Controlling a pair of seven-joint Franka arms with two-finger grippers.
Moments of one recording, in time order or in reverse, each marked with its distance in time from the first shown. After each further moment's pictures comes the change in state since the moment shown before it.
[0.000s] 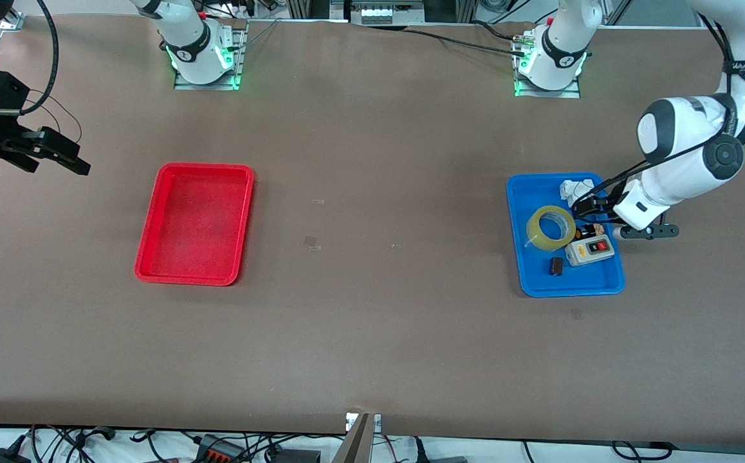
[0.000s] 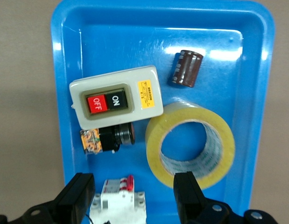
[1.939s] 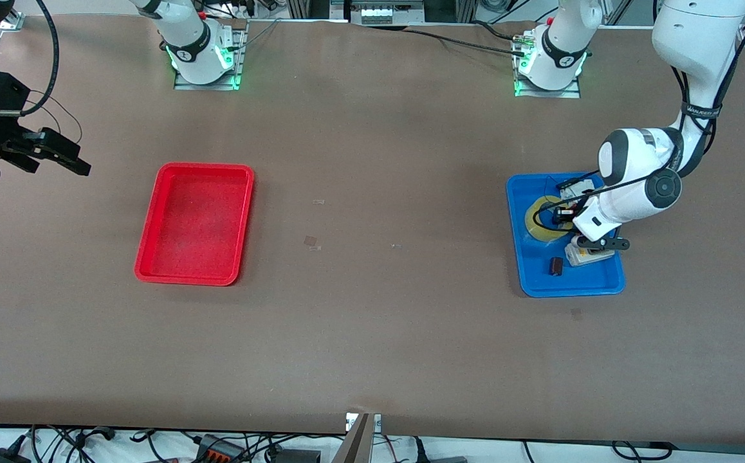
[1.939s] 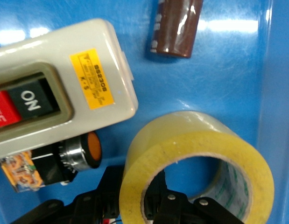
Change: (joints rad) left arm -0.047 0.179 0.000 0.006 0.000 0.089 0.070; right arm 0.000 0.002 0.000 0.000 0.000 0.000 0.000
